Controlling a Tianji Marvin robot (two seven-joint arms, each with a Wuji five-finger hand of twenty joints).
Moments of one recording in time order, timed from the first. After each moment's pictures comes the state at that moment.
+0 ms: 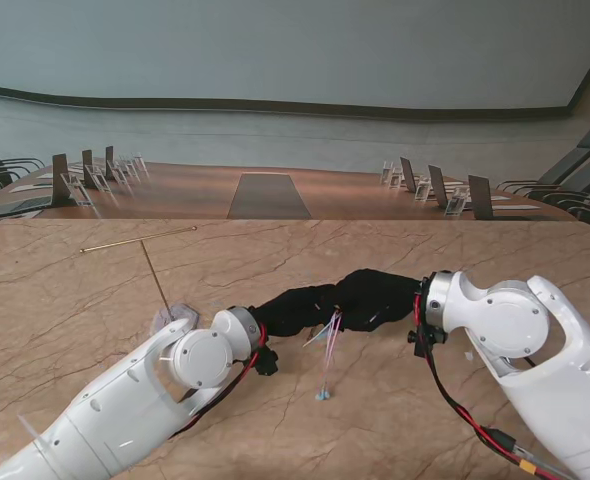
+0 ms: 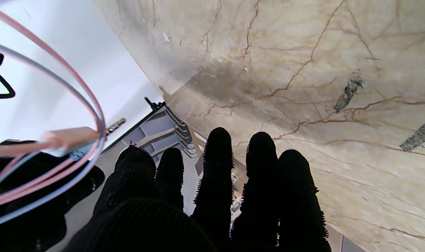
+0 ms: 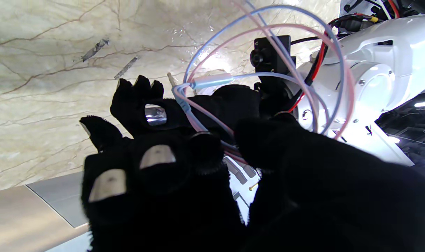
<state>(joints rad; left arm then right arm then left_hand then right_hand) 1.19 -1.16 -0.74 -1.46 0.23 -0.04 -0.15 -1.39 -0.96 1.26 -1.77 -0.27 -0.30 0.73 1.05 0.08 -0.04 -0.03 0.28 0.00 0.64 0.56 0.62 0.18 0.66 0.94 0.46 0.33 0.94 1.00 0.17 0.24 1.28 0.92 0.65 -0.56 1.16 0.28 0.78 -0.39 1.11 1.06 1.00 0.23 1.36 0.87 1.03 0.23 1.51 0.91 0.89 0.33 1.83 0.79</state>
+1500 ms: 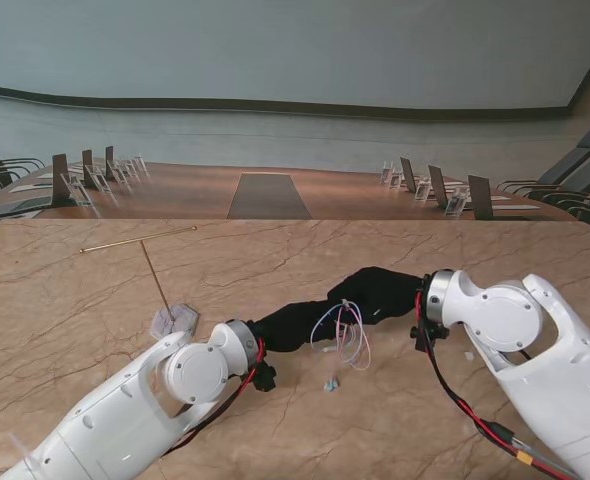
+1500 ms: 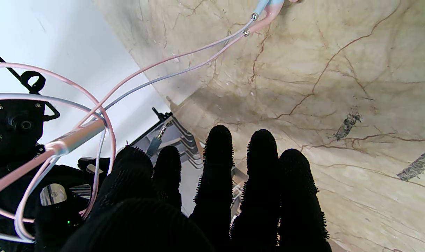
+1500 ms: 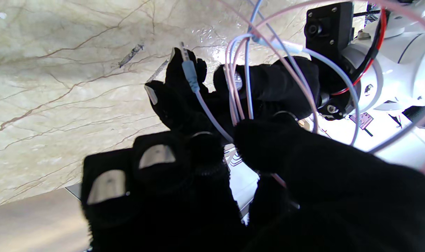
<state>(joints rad) 1.25 -1.14 -0.76 -1.50 0.24 -0.07 -0.18 -1.36 -0.97 1.24 -1.69 -0.30 -0.27 0.70 1.02 0.08 -0.04 -0.05 0.30 -0.04 0.64 0.57 0.65 0.18 0.65 0.88 0.48 0.33 0.89 0.94 0.15 0.25 1.26 0.87 0.64 -0.56 1.18 0.31 0.78 -0.38 1.12 1.03 1.01 0.23 1.37 0.85 1.03 0.23 1.51 0.89 0.90 0.33 1.83 0.79</state>
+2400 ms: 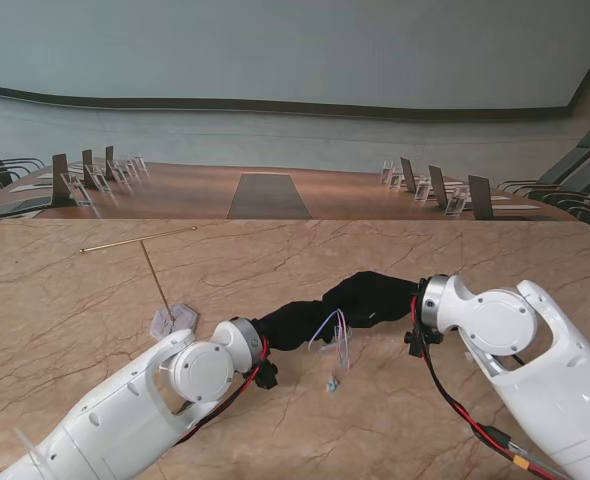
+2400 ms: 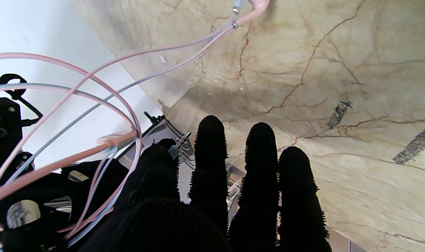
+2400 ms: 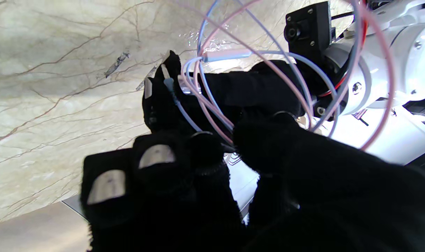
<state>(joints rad) 1.22 -1.14 -0.73 -1.49 0.31 -0.05 -0.16 -1.38 -0.97 1.23 -1.69 -0.26 -0.24 0.69 1.20 0.06 -0.03 -0.05 0.31 -0.08 0.94 0.79 0.78 0.09 0.72 0.97 0.56 0.30 0.83 0.86 0.15 0.25 1.17 0.80 0.64 -0.56 1.18 0.33 0.78 -0.38 1.13 1.03 1.01 0.23 1.37 0.84 1.03 0.23 1.51 0.89 0.90 0.33 1.83 0.79</state>
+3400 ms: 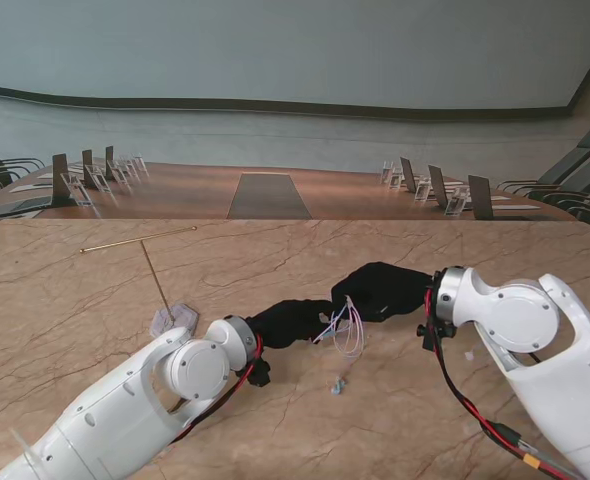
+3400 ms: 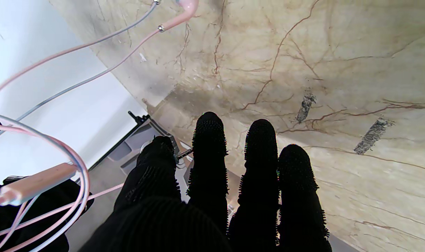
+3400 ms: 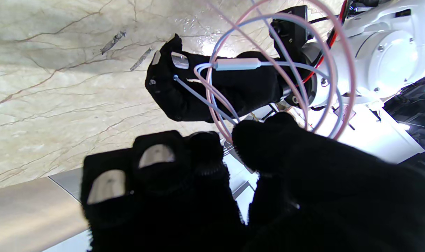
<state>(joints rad) 1.23 -1.13 -0.75 -1.50 0.33 0.00 -0.17 -1.40 -0.96 1.30 -1.74 -0.25 -0.30 0.73 1.21 0.04 -0.03 -0.06 0.37 -0.14 0.93 0.99 0.85 0.08 0.72 1.01 0.60 0.30 0.83 0.83 0.18 0.25 1.19 0.77 0.64 -0.56 1.18 0.33 0.78 -0.37 1.13 1.03 1.01 0.23 1.37 0.83 1.03 0.23 1.51 0.88 0.90 0.33 1.83 0.79</state>
